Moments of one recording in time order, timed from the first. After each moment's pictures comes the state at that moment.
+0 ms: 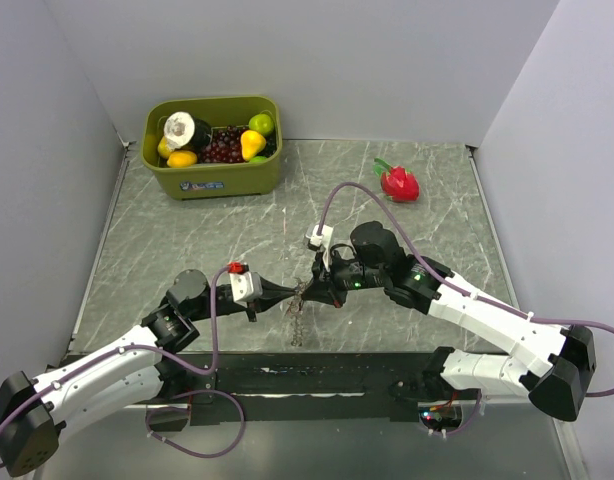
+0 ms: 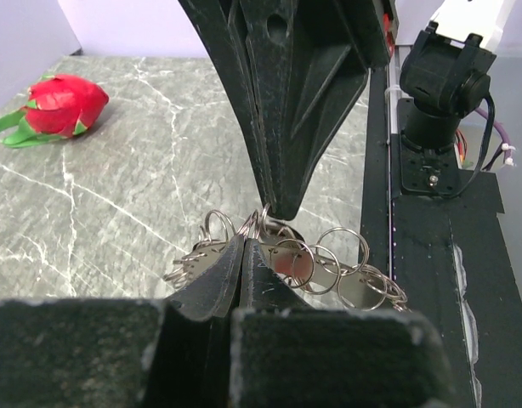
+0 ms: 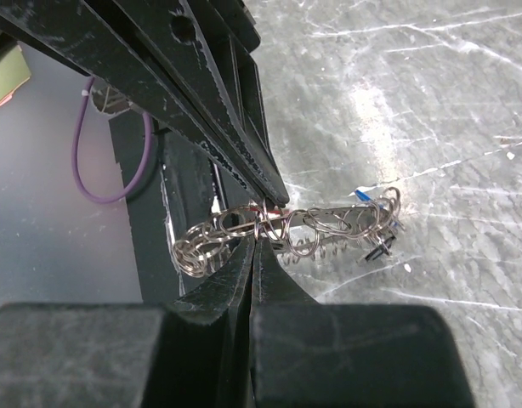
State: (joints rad) left arm -0.79 0.75 0.34 0.44 0.56 0.10; right arm 0.89 1.09 0.93 -0.37 -0.50 0.03
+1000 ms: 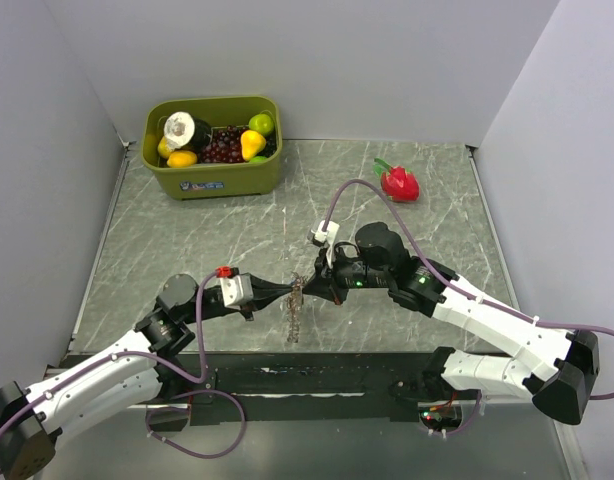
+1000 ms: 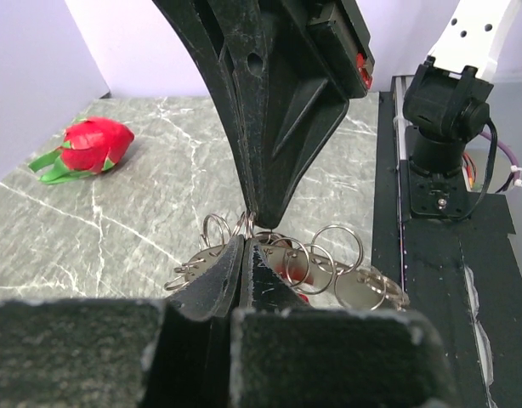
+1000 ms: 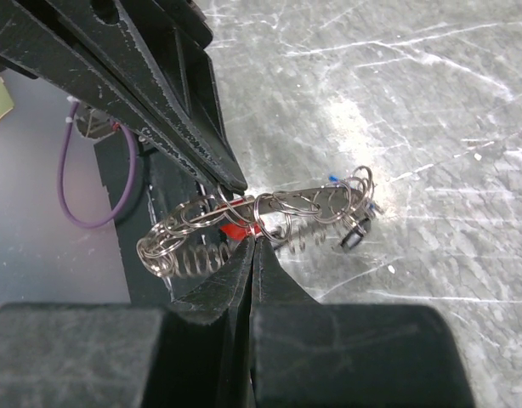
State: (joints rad) left arm -0.79 0.68 0.34 0.46 0.54 0.11; right arm 0.89 1.05 0.92 -0.34 -0.41 0.06
